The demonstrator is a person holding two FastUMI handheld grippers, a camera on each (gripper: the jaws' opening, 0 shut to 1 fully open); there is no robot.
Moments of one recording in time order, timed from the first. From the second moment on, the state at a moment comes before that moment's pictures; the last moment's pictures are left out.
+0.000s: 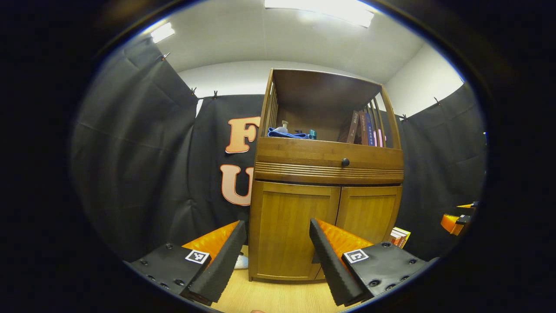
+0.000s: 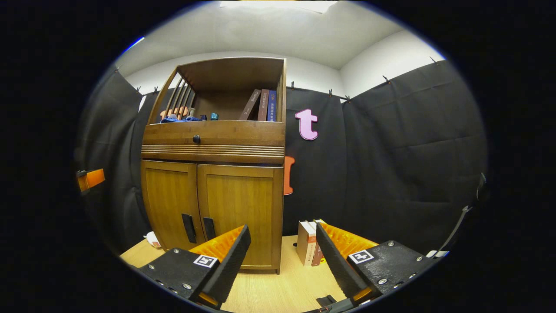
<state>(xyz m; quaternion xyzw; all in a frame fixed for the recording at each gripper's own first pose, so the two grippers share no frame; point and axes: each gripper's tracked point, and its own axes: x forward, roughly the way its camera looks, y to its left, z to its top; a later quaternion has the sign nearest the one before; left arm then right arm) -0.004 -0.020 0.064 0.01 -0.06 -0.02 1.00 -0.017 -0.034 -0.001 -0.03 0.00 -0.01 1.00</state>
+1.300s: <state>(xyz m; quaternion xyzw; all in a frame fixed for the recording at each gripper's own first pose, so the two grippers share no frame) -0.007 0.008 0.059 0.03 -0.06 0.00 1.00 -0.001 0.001 -0.010 -0.04 0.01 0.01 1.00</state>
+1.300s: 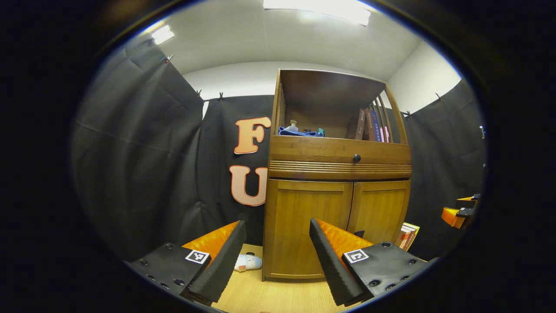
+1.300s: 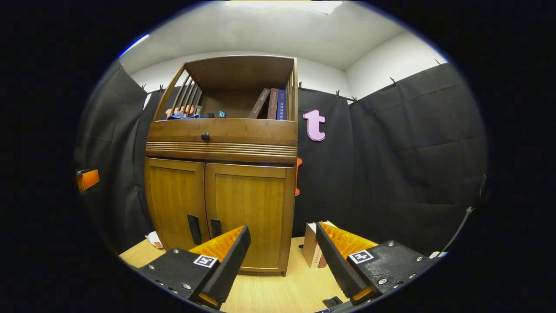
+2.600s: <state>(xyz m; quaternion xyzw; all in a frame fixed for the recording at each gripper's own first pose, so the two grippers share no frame) -0.085 0.109 -0.005 0.01 -0.01 0.13 0.99 0.218 0.190 -0.221 0.03 0.14 0.11 0.98</state>
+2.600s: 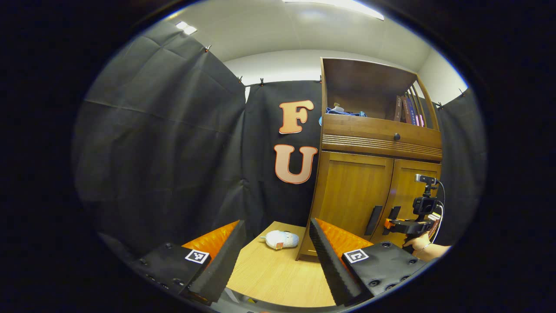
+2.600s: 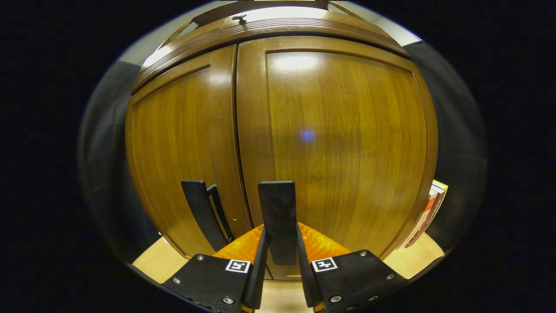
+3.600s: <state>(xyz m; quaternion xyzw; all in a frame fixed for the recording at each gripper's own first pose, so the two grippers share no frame) -0.009 0.042 -0.024 0.00 0.00 0.03 1.00 0.042 0.037 -0.194 -0.01 0.12 0.06 0.99</state>
